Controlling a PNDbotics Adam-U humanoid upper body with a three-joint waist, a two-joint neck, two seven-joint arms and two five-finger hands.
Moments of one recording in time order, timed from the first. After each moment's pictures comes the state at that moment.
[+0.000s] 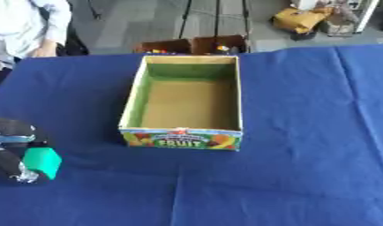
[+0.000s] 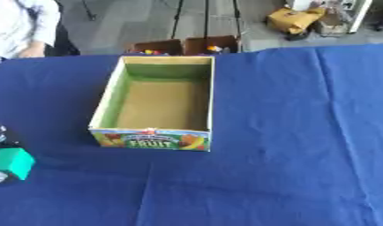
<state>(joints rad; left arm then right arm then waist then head) -0.46 0.99 -0.18 -1.36 -0.73 -0.29 -0.81 -0.53 -0.33 -0.20 -1.98 0.32 -0.48 -0.47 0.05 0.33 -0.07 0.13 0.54</state>
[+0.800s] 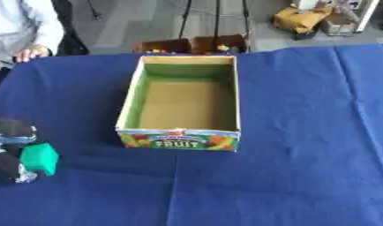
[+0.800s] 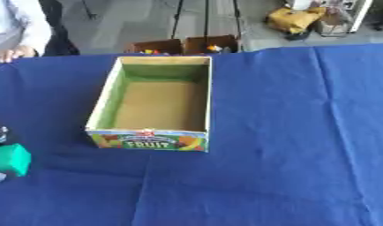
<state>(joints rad) -0.47 0.98 -0.17 -1.37 -0.73 -0.29 -0.82 -0.53 -0.33 -0.20 -1.98 0.32 -0.48 -0.47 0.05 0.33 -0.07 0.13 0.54</state>
